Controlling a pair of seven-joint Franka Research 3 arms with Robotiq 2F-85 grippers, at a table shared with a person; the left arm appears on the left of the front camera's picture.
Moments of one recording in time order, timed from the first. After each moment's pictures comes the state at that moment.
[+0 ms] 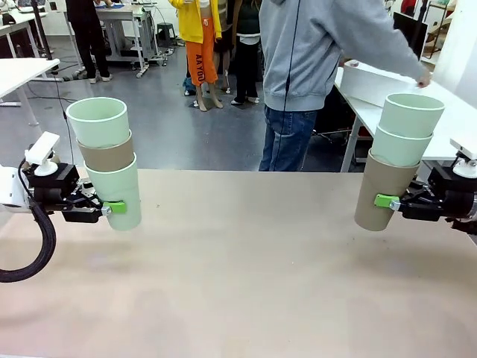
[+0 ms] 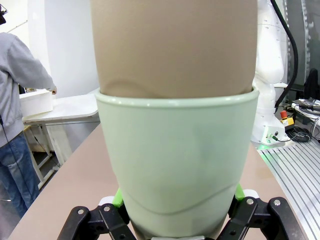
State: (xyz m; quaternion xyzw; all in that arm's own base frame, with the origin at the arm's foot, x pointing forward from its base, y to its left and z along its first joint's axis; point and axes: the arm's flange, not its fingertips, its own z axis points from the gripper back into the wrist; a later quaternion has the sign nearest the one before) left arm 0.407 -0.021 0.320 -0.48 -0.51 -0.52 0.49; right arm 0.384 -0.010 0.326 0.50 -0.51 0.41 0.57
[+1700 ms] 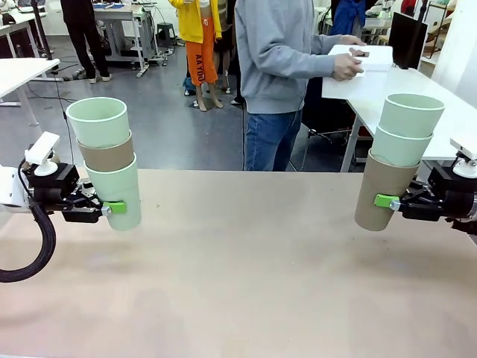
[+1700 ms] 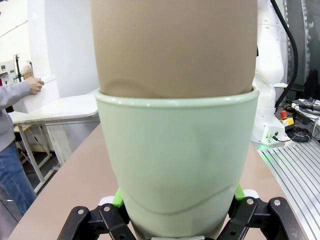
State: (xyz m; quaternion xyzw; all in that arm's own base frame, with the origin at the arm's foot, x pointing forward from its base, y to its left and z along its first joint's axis) left arm 0.407 -0.021 0.320 -0.48 -0.51 -0.52 0.49; right arm 0.384 -0.010 0.326 0.50 -0.51 0.41 0.57
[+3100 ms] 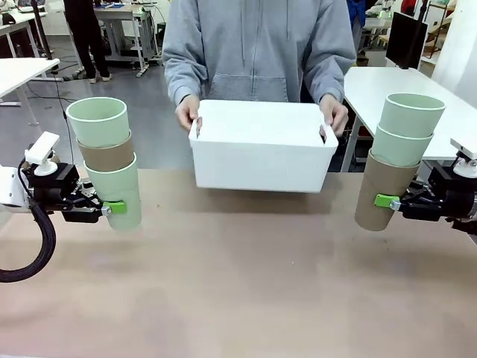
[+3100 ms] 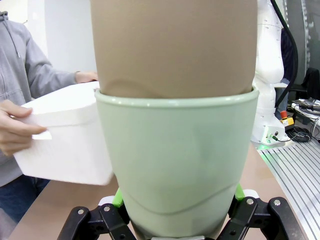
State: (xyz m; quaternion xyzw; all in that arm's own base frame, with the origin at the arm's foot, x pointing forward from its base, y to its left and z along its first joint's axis) left arm 0.407 -0.021 0.320 -0.48 -0.51 -0.52 0.49; right arm 0.384 -0.010 0.326 0.50 -0.51 0.41 0.57
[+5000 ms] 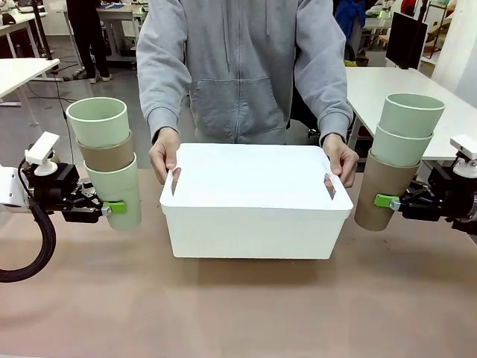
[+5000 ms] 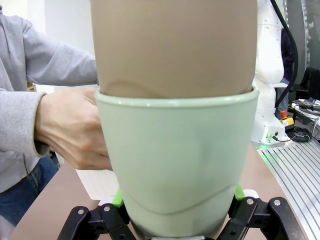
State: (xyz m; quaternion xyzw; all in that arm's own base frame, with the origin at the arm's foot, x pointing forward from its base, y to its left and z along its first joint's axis) left arm 0.407 -0.021 0.320 -0.48 -0.51 -0.52 0.49; right arm 0.384 -0.010 0.326 0.50 -0.51 0.41 0.57
